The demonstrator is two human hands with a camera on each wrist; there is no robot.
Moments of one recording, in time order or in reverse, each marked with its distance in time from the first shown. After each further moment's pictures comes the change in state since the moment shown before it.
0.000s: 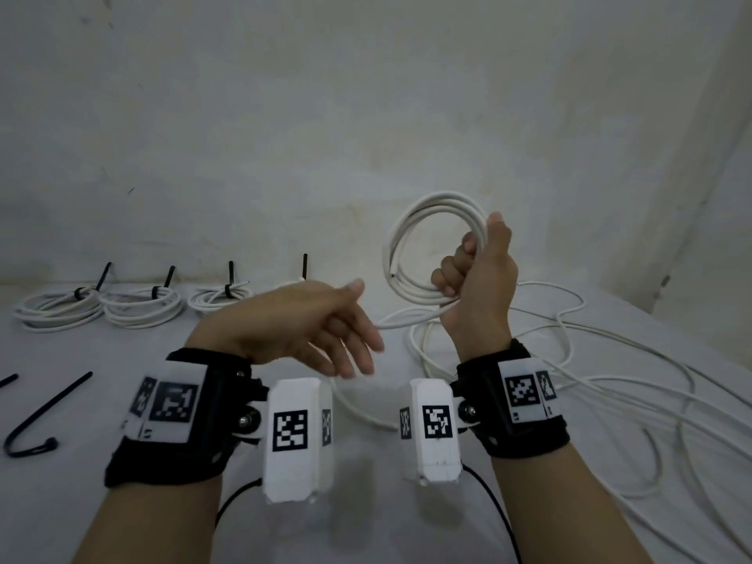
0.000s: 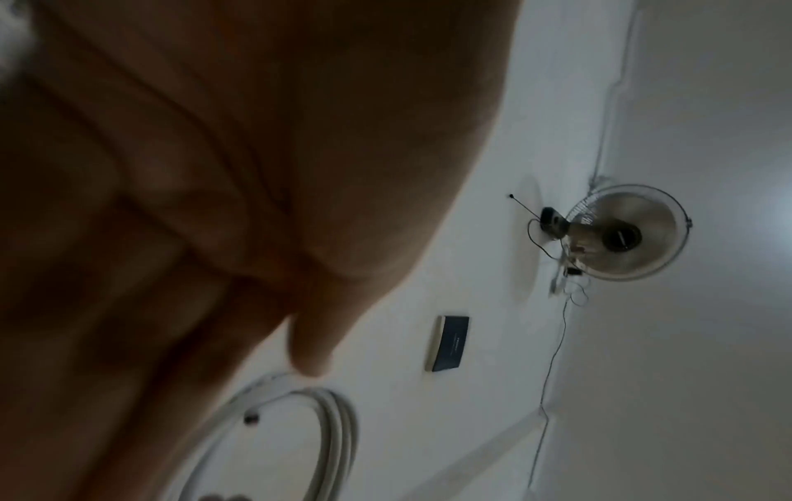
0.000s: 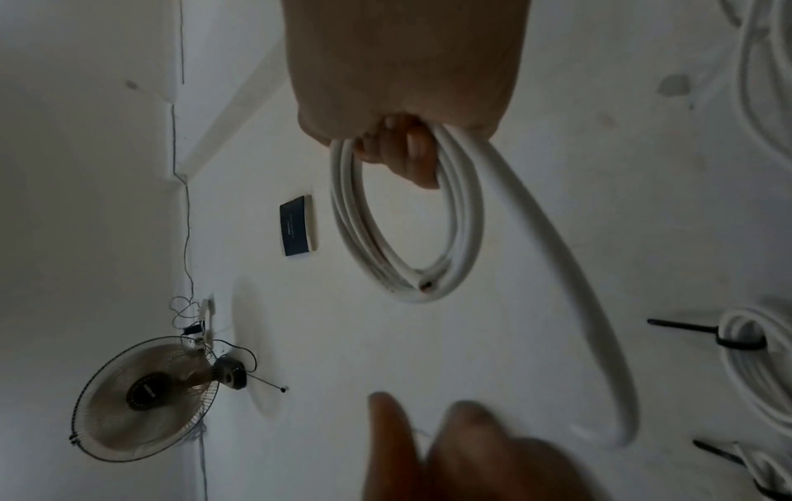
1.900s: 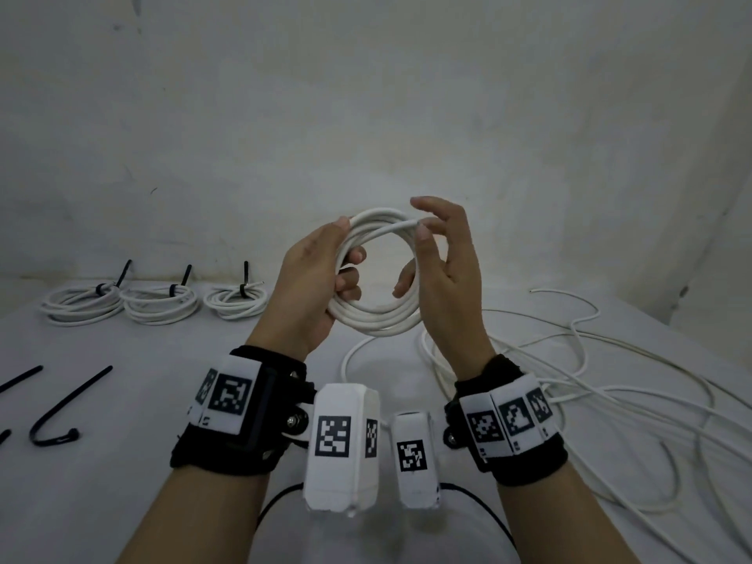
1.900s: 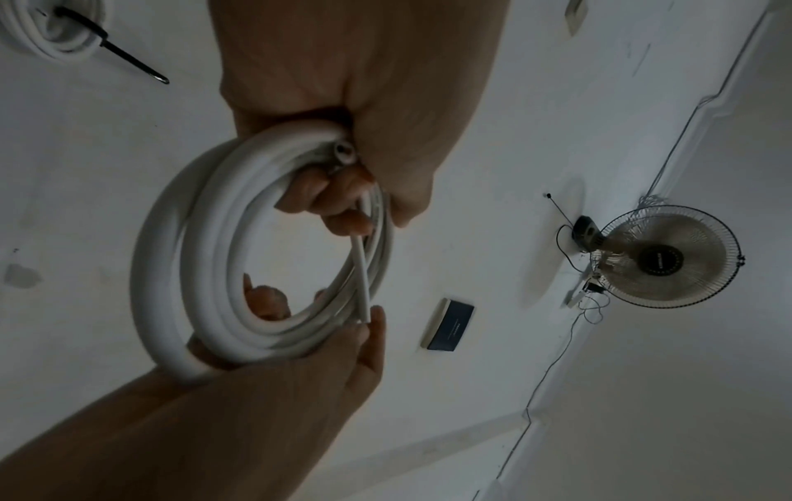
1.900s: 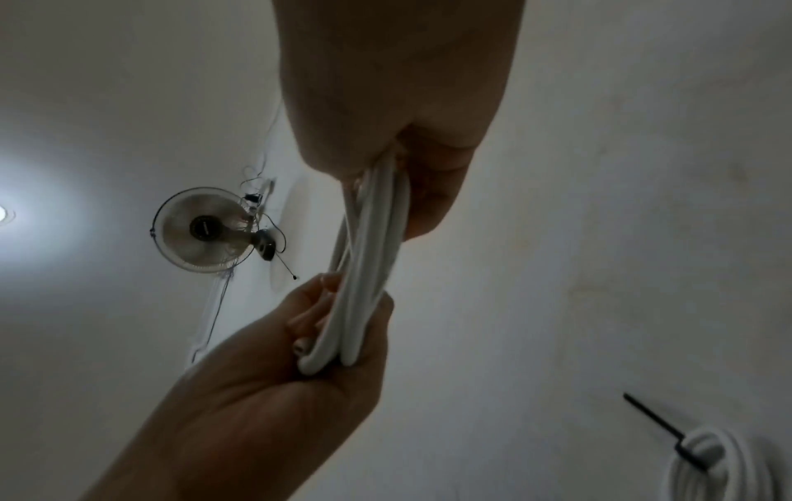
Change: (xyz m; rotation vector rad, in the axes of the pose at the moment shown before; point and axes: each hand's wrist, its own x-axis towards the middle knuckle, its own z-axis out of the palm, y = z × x) left_hand 0.023 0.002 0.008 -0.663 0.488 0.516; right_hand -0.021 0.020 0.012 -0.631 -0.452 -0.556
